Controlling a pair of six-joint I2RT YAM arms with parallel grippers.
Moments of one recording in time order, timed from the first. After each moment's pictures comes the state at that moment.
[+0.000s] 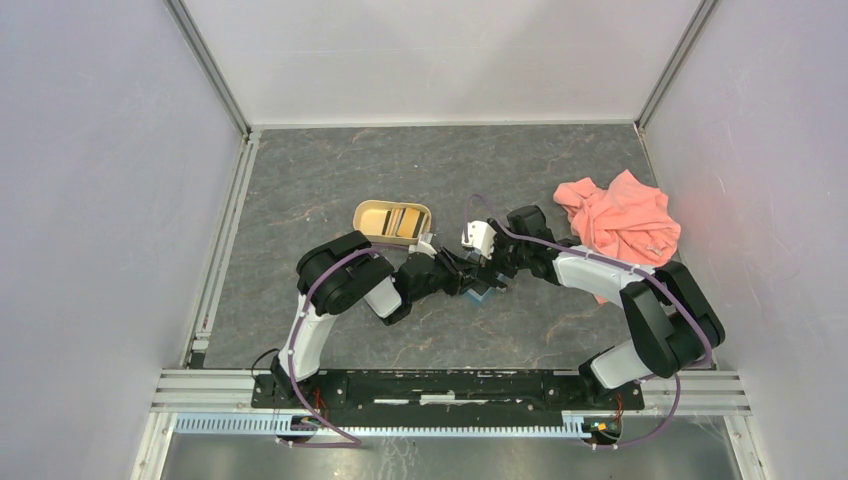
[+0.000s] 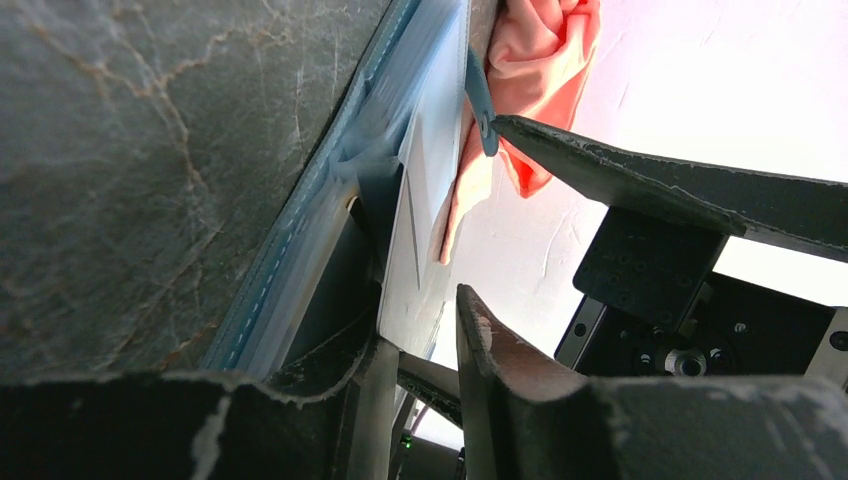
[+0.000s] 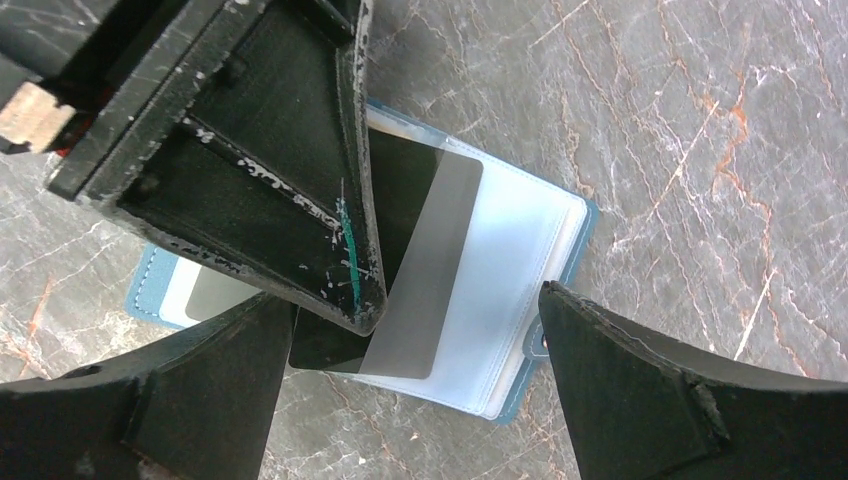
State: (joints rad) left arm -0.86 2.14 0.67 1.21 0.11 -1.60; right arm 0.49 1.49 0.71 -0.07 -0.36 -0.73
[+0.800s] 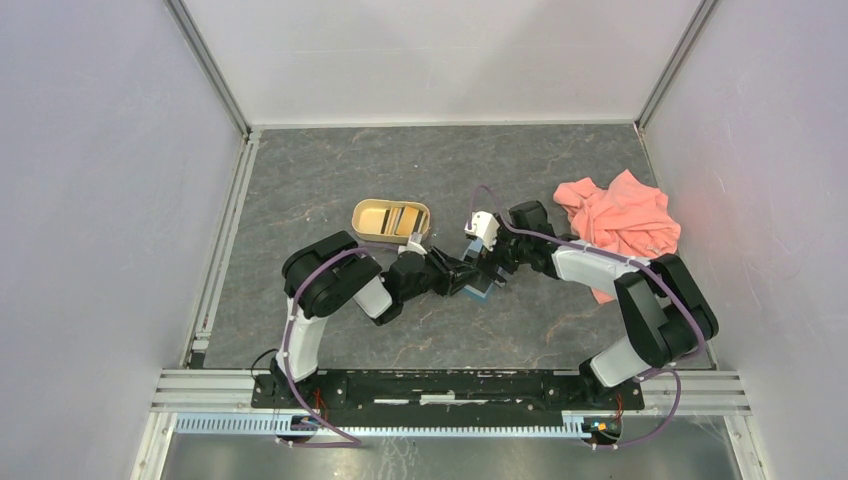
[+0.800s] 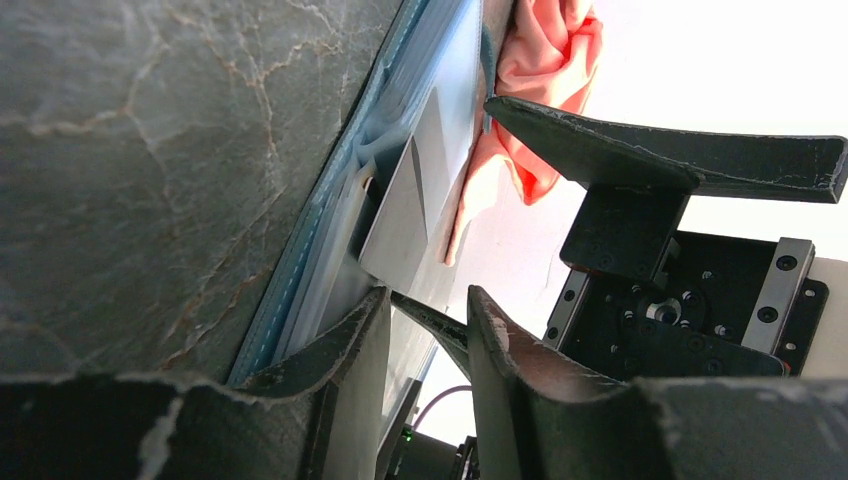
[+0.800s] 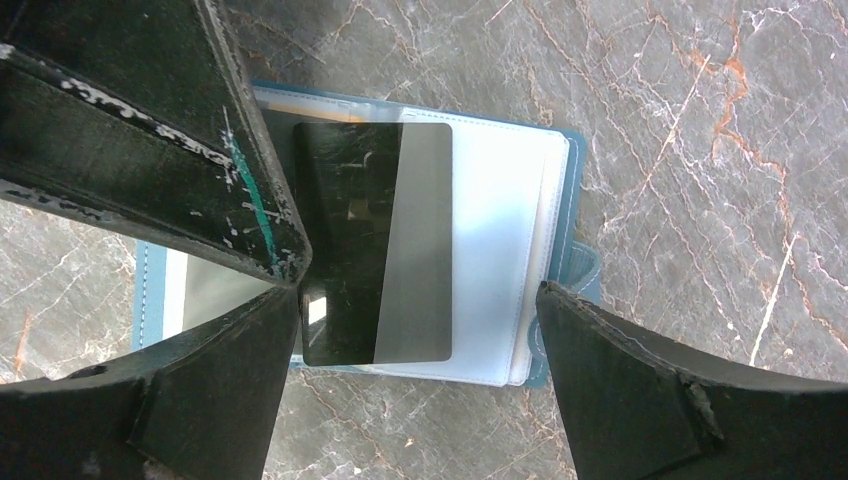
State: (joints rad) left arm -0.83 2.07 0.60 1.16 0.12 -1.60; right arm 0.45 1.53 0.73 -0.06 -0.35 -0.62
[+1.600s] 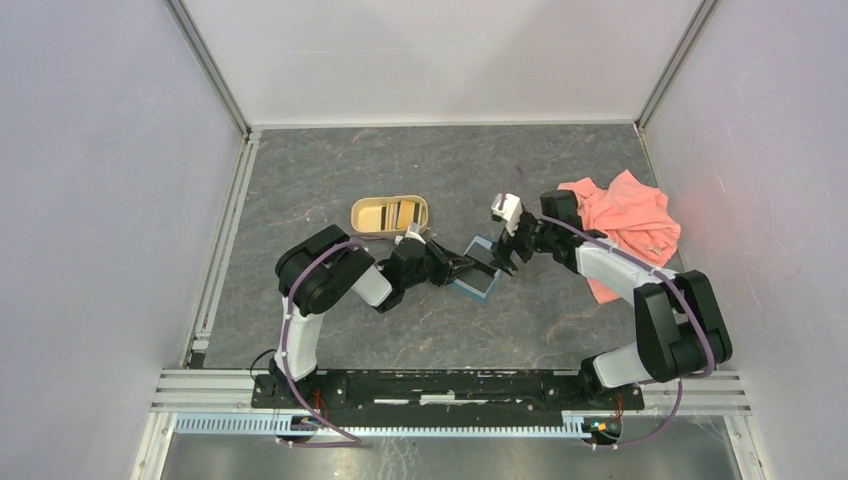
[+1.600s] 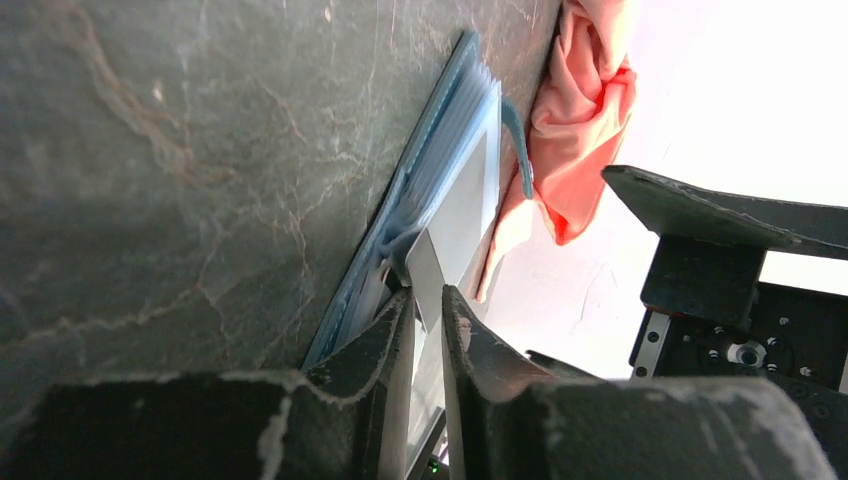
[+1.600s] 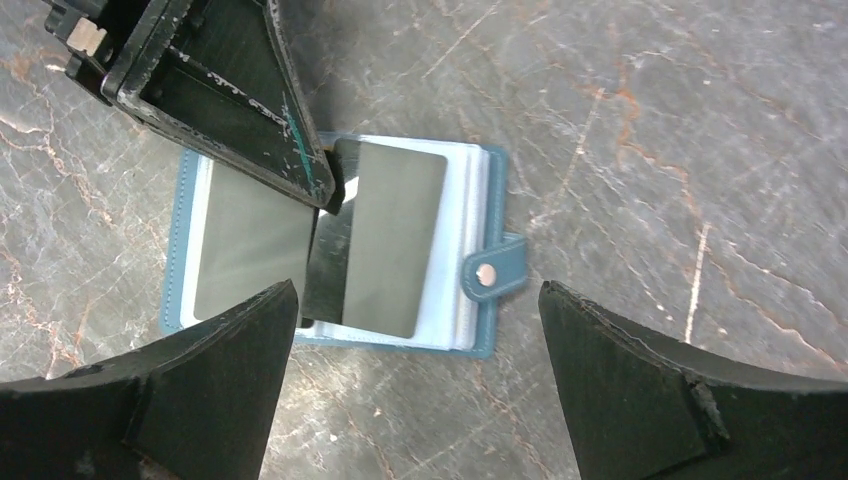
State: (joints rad) left arm -0.76 2.04 0.67 0.98 0.14 -1.52; right arm 0.30 1.45 0.74 -0.07 -0.60 -0.60
